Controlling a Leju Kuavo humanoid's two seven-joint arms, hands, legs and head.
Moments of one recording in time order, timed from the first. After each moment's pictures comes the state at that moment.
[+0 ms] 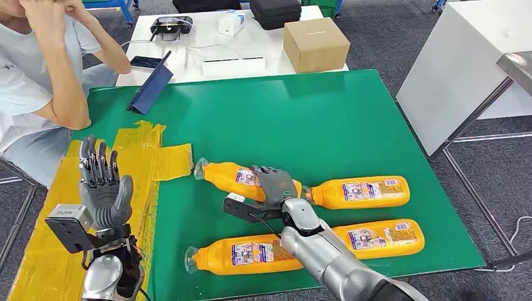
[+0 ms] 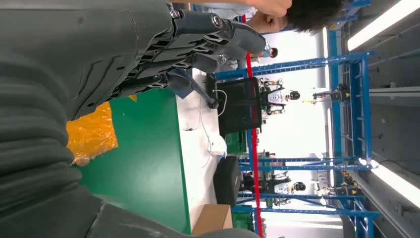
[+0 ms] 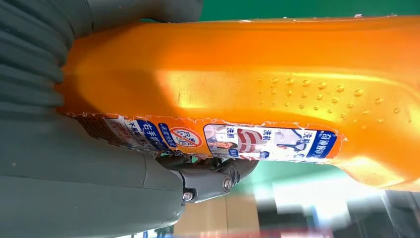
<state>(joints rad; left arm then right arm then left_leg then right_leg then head) 0.00 -0.14 -0.10 -1.66 -0.05 0.28 -0.50 -0.53 0.22 0.68 -0.67 0.89 -0.42 0.07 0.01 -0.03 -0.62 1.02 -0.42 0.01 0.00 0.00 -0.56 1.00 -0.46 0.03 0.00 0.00</state>
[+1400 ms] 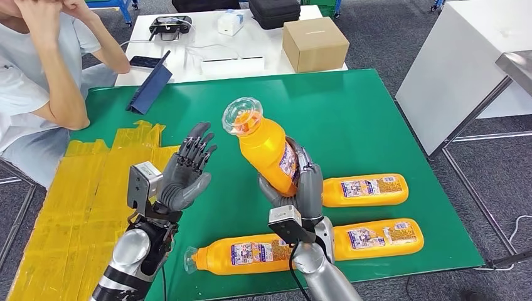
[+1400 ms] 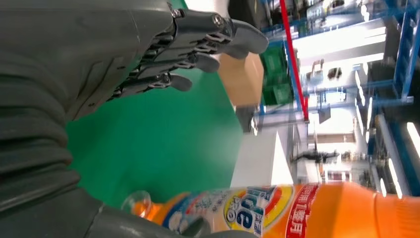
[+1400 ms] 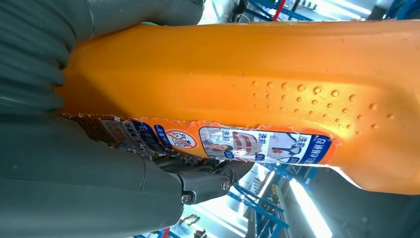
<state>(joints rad) -0.21 -0.07 -0.38 -1.54 0.07 -0.08 -0.22 -0.19 0.23 0.46 -1.29 0.42 -0.59 -0.51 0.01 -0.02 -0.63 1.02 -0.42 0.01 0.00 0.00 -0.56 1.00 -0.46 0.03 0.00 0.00</state>
